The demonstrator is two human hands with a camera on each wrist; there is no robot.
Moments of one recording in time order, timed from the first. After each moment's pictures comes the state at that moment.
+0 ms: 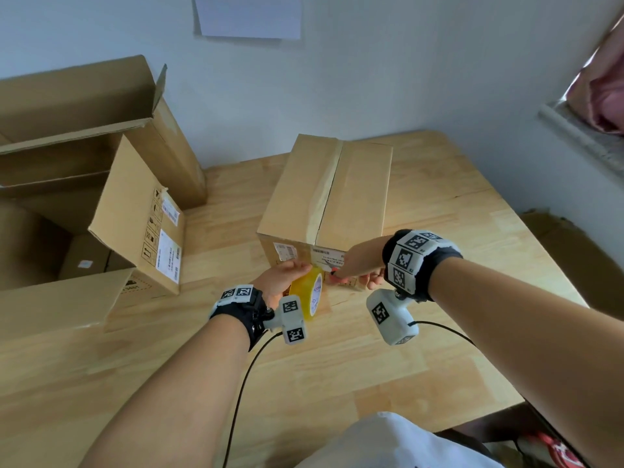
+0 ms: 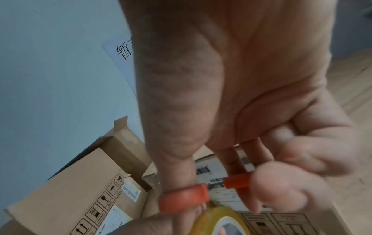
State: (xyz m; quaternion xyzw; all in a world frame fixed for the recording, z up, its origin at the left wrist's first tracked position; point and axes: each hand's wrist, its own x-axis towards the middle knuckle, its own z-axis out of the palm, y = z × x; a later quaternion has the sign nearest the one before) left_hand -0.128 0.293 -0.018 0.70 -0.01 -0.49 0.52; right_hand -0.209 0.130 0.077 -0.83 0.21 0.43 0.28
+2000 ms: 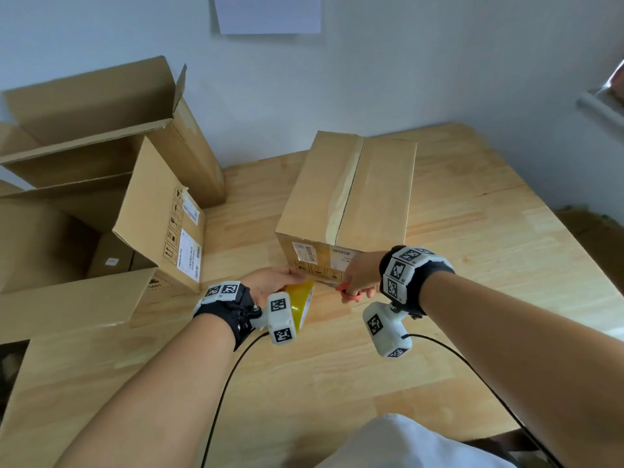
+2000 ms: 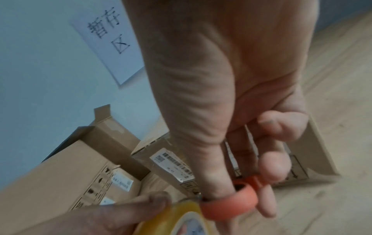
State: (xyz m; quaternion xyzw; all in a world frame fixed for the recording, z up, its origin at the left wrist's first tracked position) left_hand -0.103 0.336 0.007 0.75 -0.04 -0.52 0.40; right_hand -0.195 0.155 0.053 -0.86 0.13 0.44 0.24
